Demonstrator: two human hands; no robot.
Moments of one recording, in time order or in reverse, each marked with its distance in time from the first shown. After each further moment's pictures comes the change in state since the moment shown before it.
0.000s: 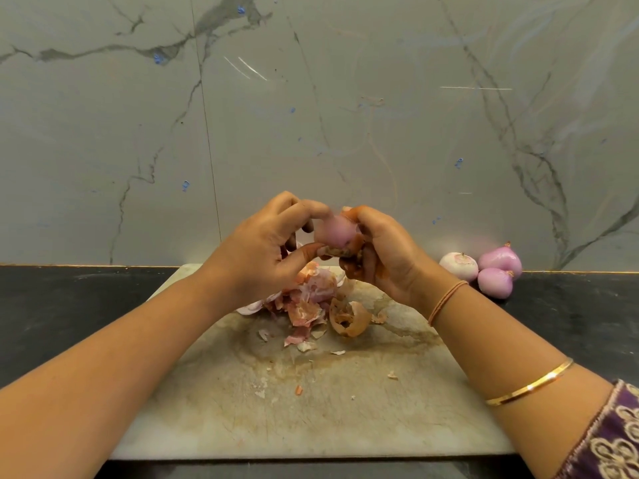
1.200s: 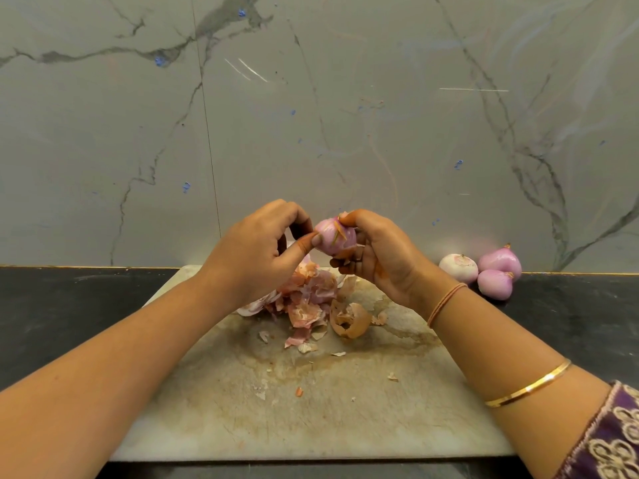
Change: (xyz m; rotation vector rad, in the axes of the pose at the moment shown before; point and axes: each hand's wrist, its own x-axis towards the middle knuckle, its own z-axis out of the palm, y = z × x) left_hand 0.000 0.001 0.002 0.153 0.075 -0.098; right_hand 0.003 0.002 0.001 -0.029 0.016 -0.074
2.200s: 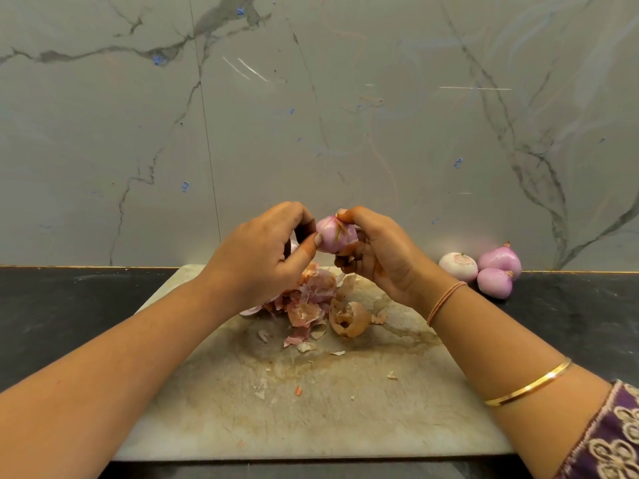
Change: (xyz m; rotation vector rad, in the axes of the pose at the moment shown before) left_hand -0.002 0.007 0.000 0.049 -0.038 0.032; right_hand -0.001 -0.002 0.000 -0.038 -0.014 -0.016
